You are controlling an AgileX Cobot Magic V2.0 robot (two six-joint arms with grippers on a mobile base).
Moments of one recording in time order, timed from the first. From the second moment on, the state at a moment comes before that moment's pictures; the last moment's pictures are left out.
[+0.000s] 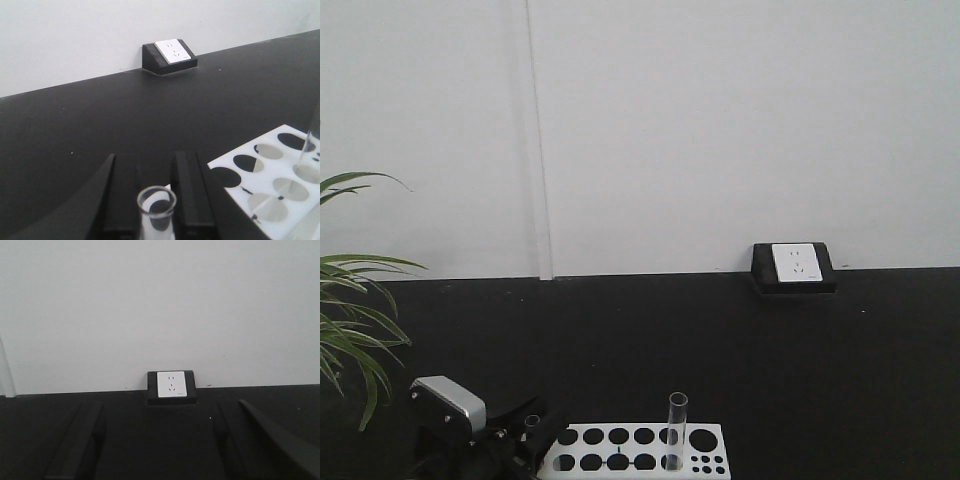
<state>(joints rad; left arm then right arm) -0.35 1.80 -0.60 0.27 -1.03 -0.23 0.00 0.89 -0.74 -0.06 0.00 0.05</state>
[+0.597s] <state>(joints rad) -0.35 1.33 -0.75 0.34 -0.60 -0.23 0.08 0.89 -0.74 -0.15 0.00 0.04</state>
